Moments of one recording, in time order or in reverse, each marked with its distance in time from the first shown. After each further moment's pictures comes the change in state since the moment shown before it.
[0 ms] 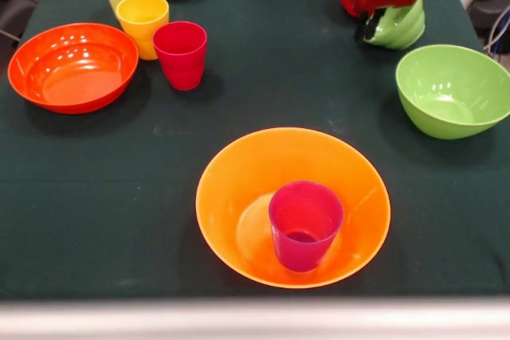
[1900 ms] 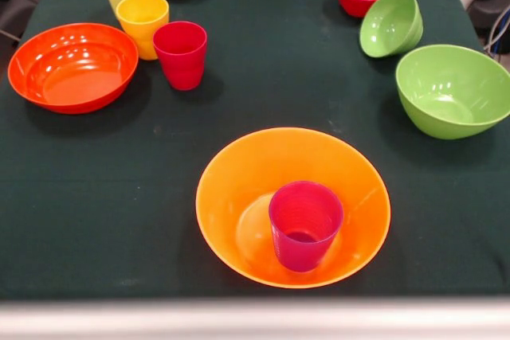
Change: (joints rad) arm -0.061 -0.212 -0.021 -0.023 -0.001 0.291 0.000
